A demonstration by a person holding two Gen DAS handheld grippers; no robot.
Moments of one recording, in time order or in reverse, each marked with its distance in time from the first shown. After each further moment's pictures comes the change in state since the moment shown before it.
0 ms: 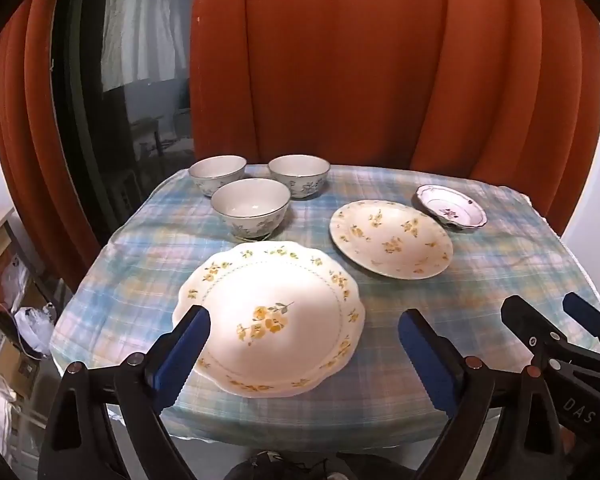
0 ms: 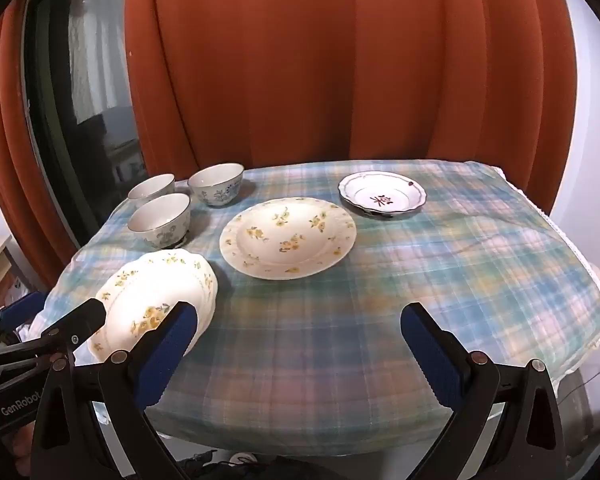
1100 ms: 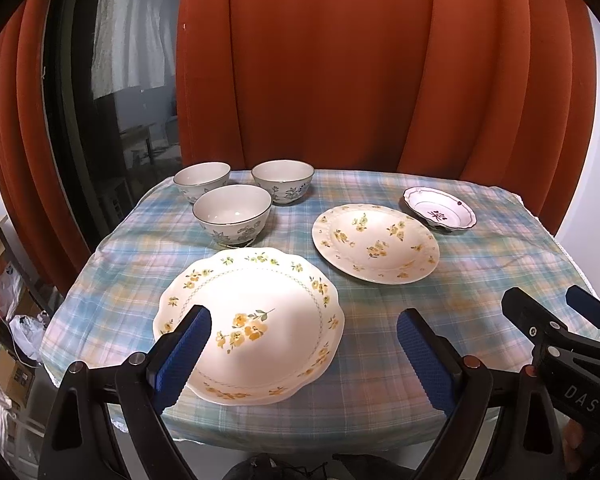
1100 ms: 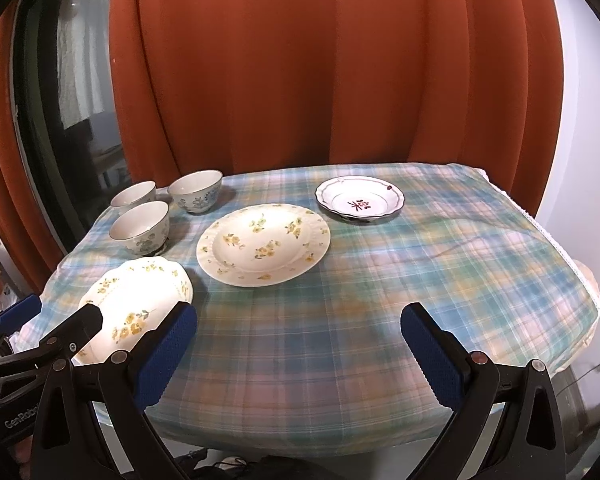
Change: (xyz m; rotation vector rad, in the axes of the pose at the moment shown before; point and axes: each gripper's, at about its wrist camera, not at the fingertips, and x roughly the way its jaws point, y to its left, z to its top) left arm -0.001 -0.027 -0.003 0.054 -0.036 -0.012; right arm -0.005 -0.014 0.010 0.010 0.008 -0.050
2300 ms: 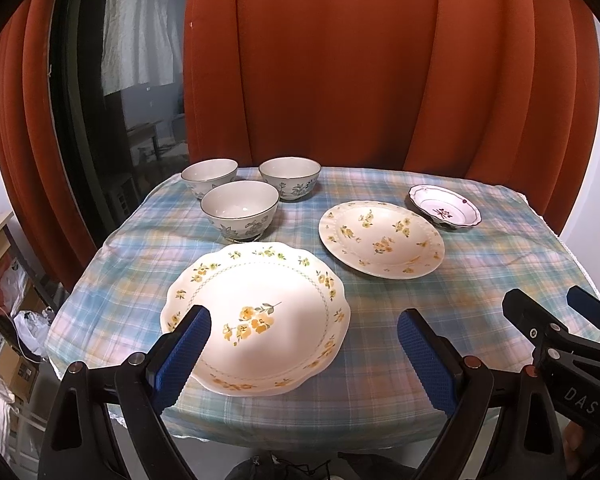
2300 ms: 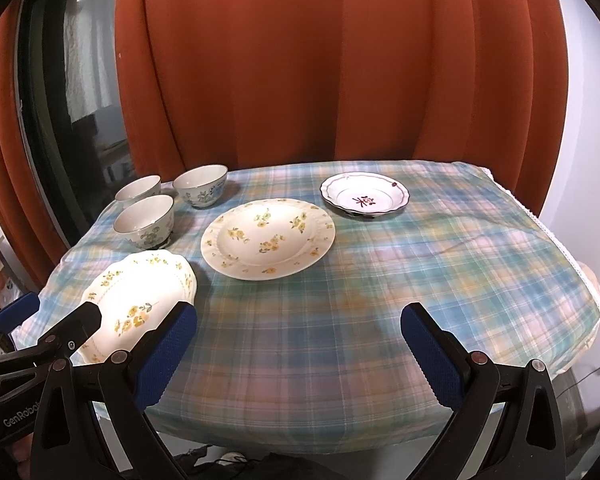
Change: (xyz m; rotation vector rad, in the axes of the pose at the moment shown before) left arm -0.003 0.003 -0.004 -0.012 0.010 0.025; right arm -0.001 0.002 -0.002 -0.012 0.017 0.015
